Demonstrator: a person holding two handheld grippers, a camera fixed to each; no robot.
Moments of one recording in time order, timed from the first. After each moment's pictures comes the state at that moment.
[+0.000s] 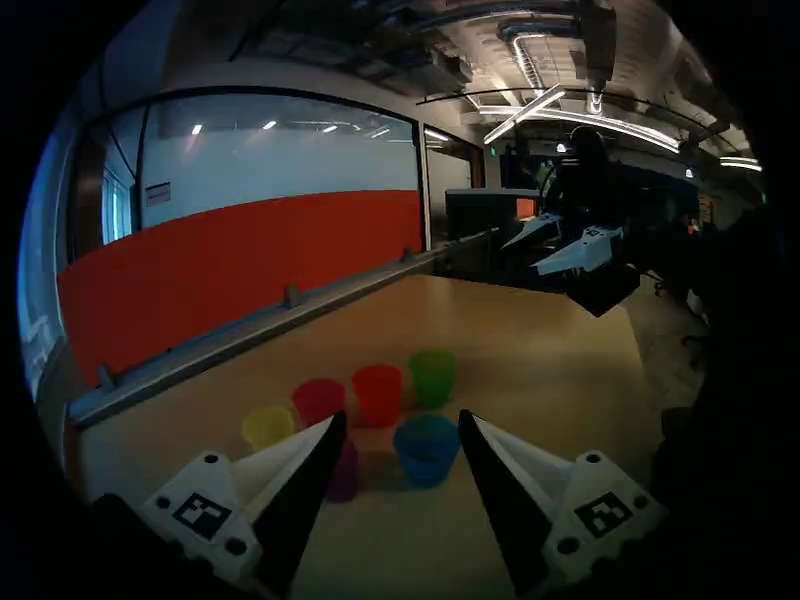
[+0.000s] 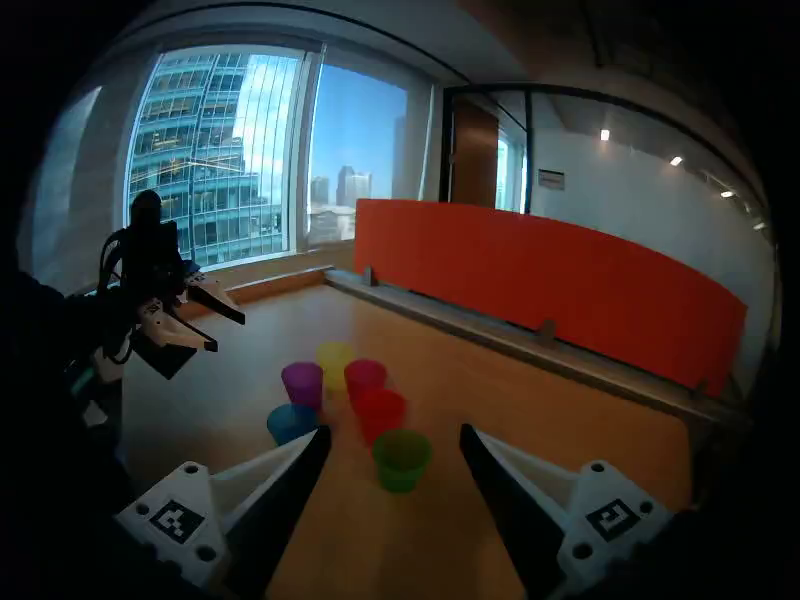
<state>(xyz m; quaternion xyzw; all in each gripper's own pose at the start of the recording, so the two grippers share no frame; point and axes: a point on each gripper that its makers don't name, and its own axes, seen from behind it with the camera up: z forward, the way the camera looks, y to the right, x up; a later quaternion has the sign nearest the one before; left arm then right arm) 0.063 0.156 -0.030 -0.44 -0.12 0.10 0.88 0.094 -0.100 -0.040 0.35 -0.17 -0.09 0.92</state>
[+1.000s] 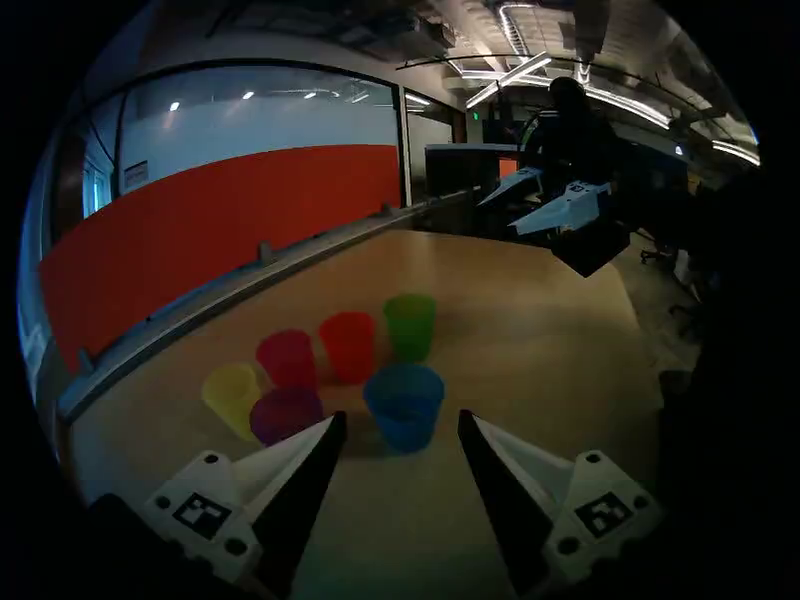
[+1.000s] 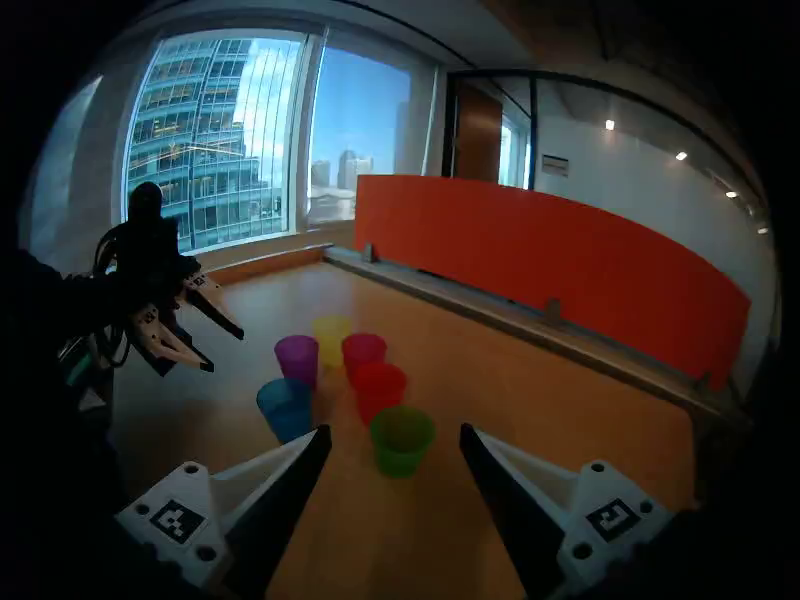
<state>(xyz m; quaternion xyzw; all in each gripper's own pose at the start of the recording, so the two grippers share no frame) 0.000 0.174 -0.044 -0.47 -0.17 0.13 0.86 0.057 -0.103 -0.033 0.34 -0.19 -0.11 0.91</state>
